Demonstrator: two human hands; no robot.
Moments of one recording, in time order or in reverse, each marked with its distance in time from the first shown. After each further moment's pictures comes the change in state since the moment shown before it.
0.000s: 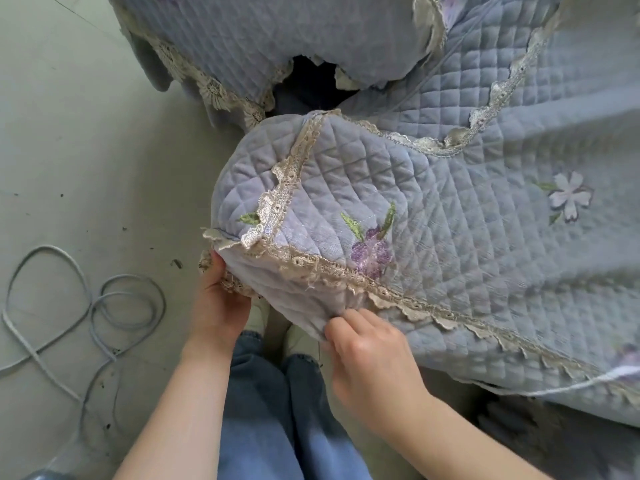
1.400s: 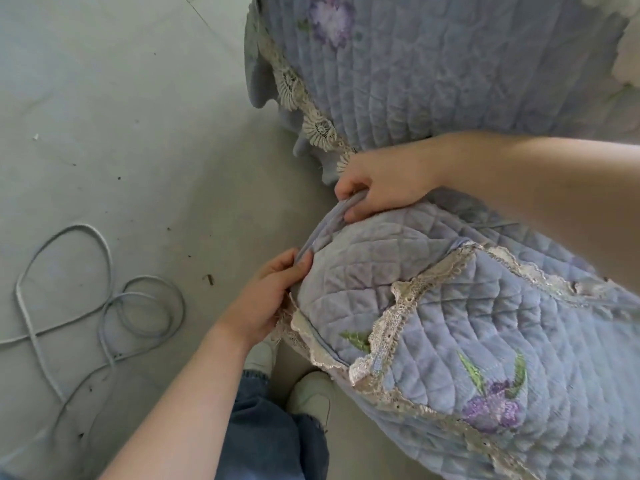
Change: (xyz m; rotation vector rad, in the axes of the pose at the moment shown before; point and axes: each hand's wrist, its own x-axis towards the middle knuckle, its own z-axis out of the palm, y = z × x) left_hand 0.057 0.067 0.011 0.210 -0.257 -0.099; right_hand 0.346 -0.005 -0.007 -0.182 -0.999 -0.477
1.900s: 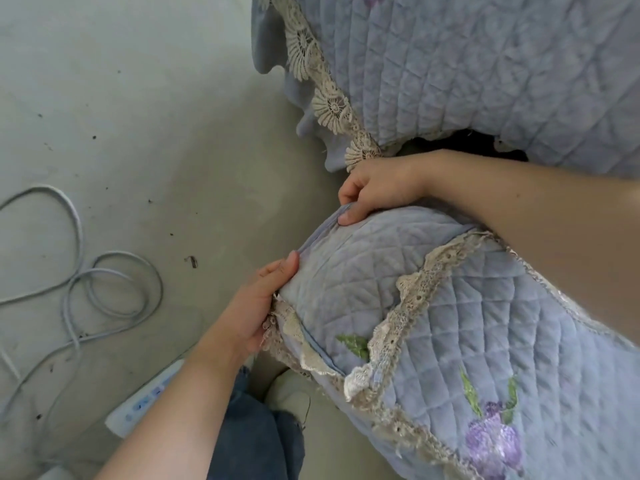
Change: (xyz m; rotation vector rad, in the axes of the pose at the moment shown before) left_hand 0.016 -0.030 -0.021 -0.195 0.037 -0.106; right_hand 0.056 0.042 0.030 0.288 -0.130 0.183
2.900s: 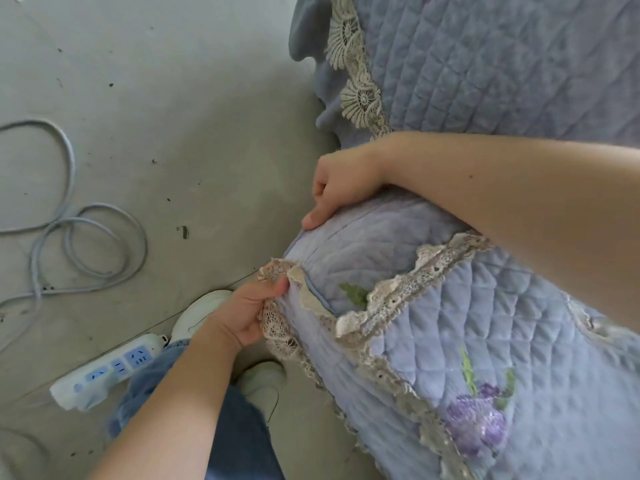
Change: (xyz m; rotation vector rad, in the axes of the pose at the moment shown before) left_hand 0.002 -0.053 -0.028 -0.123 -0.173 0.122; right_hand 0.018 -0.073 0.021 -0.413 -0.036 0.021
